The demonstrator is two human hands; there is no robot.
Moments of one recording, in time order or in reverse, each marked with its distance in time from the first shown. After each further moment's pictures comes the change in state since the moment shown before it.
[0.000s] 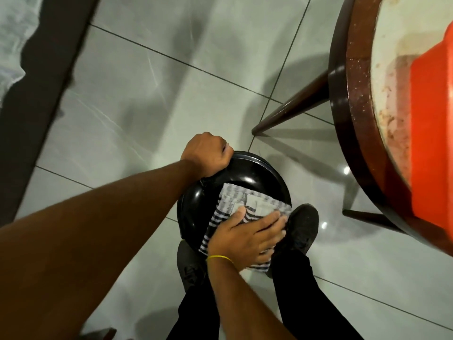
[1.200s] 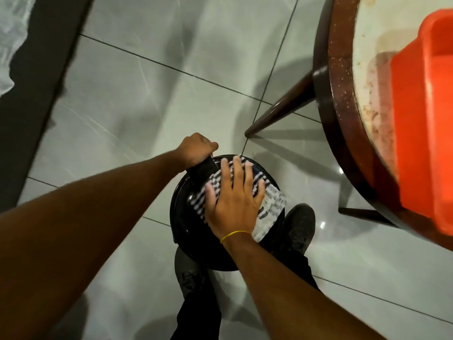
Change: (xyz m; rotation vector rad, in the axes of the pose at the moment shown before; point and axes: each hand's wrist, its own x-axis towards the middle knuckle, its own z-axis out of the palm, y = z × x) left_hand 0.020 -0.008 -0.012 -0.543 -0.292 -0.522; right_hand 0.063 -0.017 0.002 -0.201 -0.102 -0.848
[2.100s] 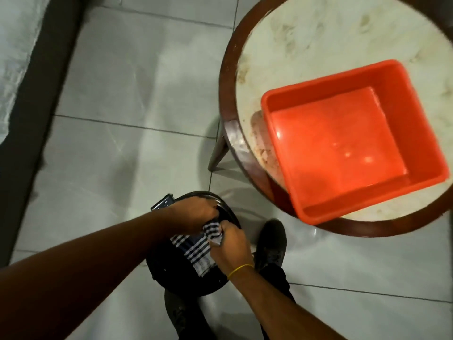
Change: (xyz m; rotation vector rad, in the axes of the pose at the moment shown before) left_hand -0.122 0.130 0.021 1.087 -0.430 0.884; right_hand -0.016 0.063 -0.123 0.506 -0.344 0.332
